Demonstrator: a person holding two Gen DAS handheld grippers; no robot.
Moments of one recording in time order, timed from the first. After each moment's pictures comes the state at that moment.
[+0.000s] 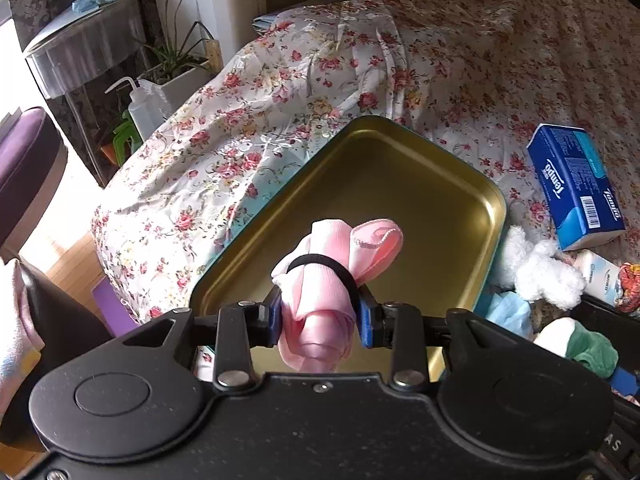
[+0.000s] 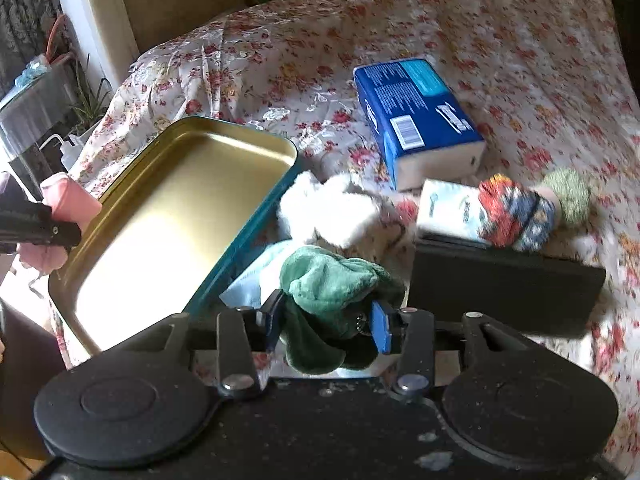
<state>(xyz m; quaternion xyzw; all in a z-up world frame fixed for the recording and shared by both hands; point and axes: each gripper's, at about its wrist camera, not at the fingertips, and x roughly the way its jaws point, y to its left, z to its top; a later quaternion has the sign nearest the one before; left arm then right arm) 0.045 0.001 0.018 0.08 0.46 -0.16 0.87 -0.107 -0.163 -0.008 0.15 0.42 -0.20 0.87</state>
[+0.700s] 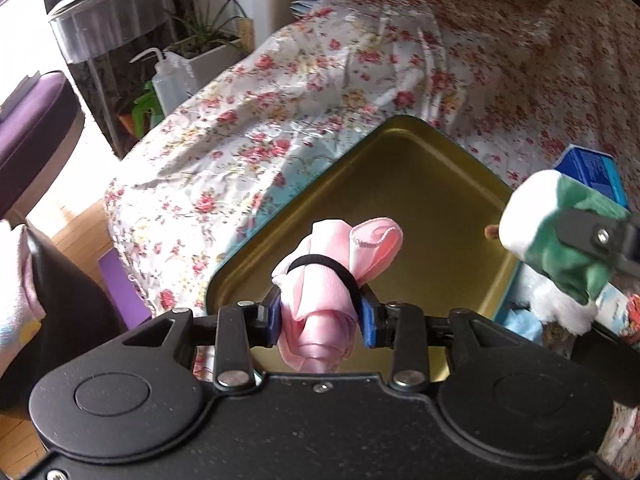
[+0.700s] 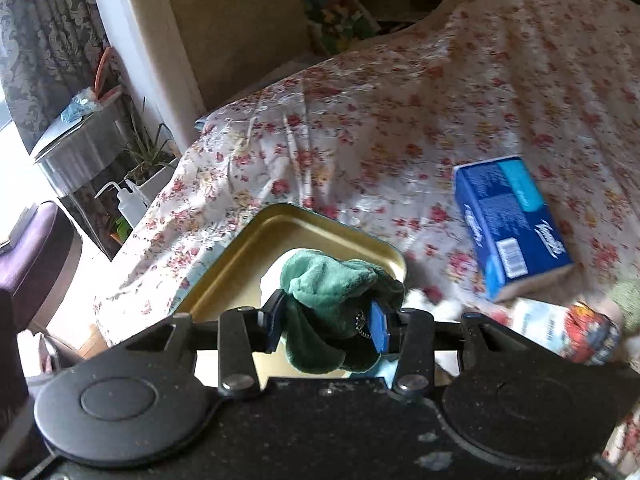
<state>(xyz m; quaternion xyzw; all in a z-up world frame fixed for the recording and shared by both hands) 0.061 0.016 0.016 0.04 0.48 -0.12 0.87 -0.001 -0.131 0.074 0.15 0.38 -0.14 0.90</state>
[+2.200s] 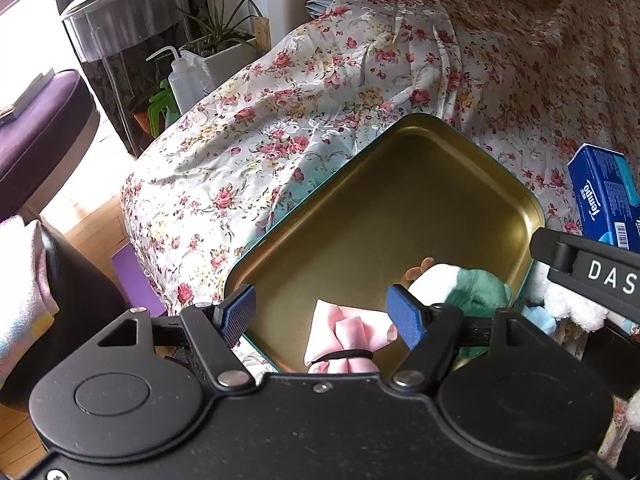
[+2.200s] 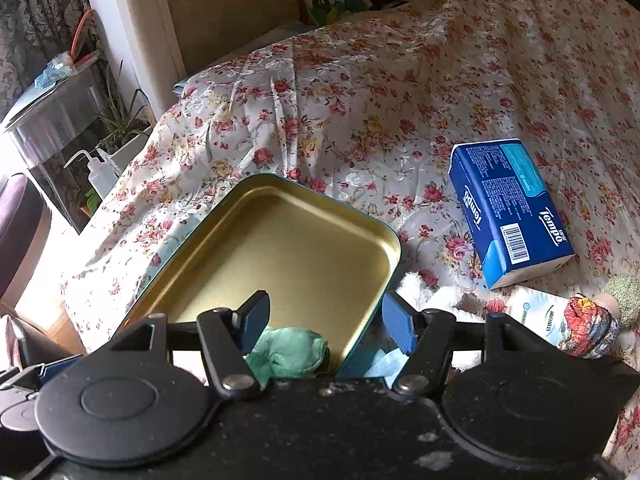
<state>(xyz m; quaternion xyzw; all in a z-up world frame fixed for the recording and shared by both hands) 0.058 0.021 0.016 0.05 0.48 -0.10 0.87 0.016 -0.116 0.051 0.12 0.42 -0.17 0.88</state>
